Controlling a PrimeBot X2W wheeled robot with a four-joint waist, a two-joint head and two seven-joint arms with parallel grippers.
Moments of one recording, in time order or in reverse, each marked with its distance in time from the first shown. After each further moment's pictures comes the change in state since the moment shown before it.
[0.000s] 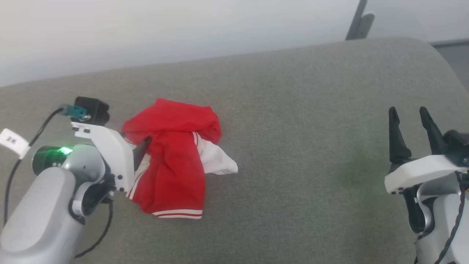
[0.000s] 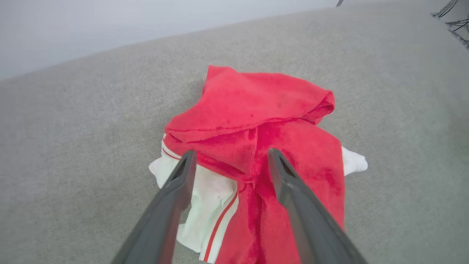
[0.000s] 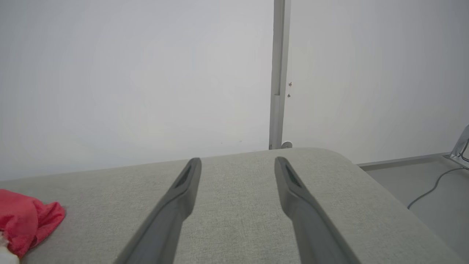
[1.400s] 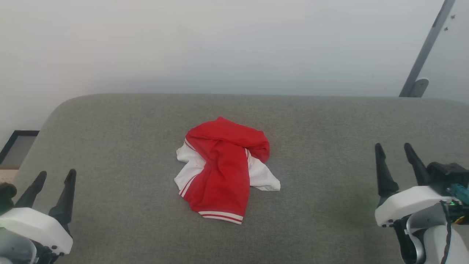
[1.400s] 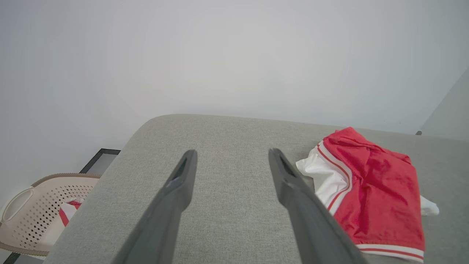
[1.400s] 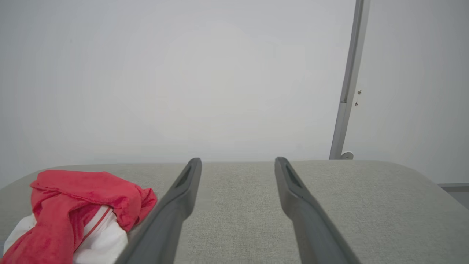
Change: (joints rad) left arm 0.507 0.121 0.304 -0.221 -0.032 0.031 -0.529; right arm 0.156 0.032 0.016 -0.059 -0.005 0.000 0.056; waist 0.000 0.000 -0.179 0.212
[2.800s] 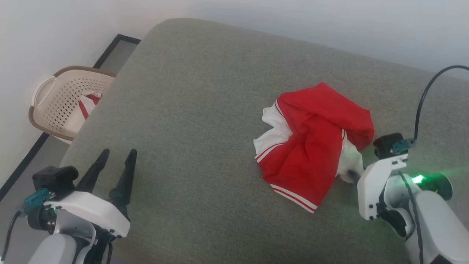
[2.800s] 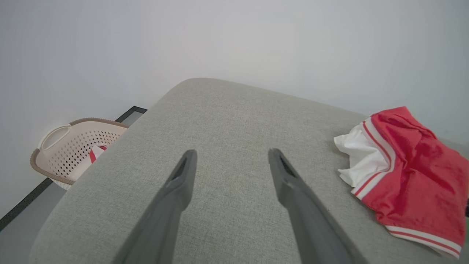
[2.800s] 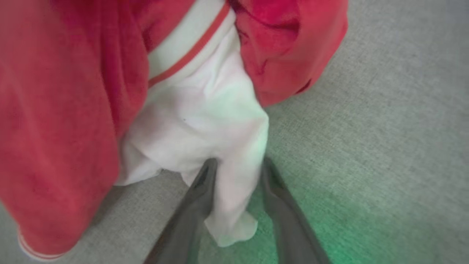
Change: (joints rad) left arm -0.151 -0.159 -0.167 0.049 0.030 -0.035 -0.091; right arm -0.201 -0.154 0.284 0.218 0.130 0.000 0.599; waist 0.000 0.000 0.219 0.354
